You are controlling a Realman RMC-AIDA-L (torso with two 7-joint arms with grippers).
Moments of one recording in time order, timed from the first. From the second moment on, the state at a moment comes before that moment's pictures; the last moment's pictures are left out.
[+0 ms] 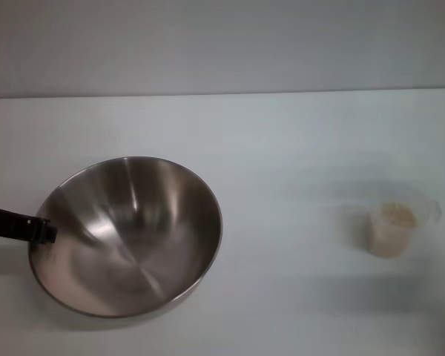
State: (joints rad) left arm -0.31 -2.06 -1.77 -1.66 2.70 -1.47 0.20; right arm 0.48 2.08 0.61 0.09 -1.72 -1.61 0.07
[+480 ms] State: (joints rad) left arm -0.32 -2.06 -1.77 -1.64 2.74 -1.46 0.19; right arm 0.48 2.08 0.61 0.09 -1.72 -1.61 0.07
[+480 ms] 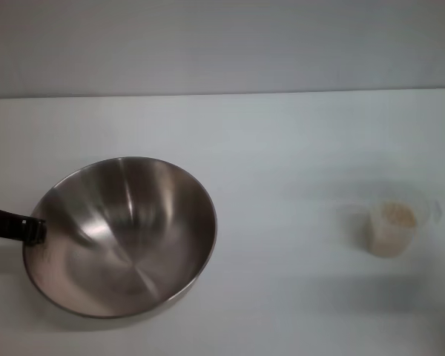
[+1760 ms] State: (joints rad) left arm -0.42 -2.06 -2.00 -1.56 2.55 -1.54 0.29; right arm 0.48 2.08 0.61 0.09 -1.72 -1.61 0.07
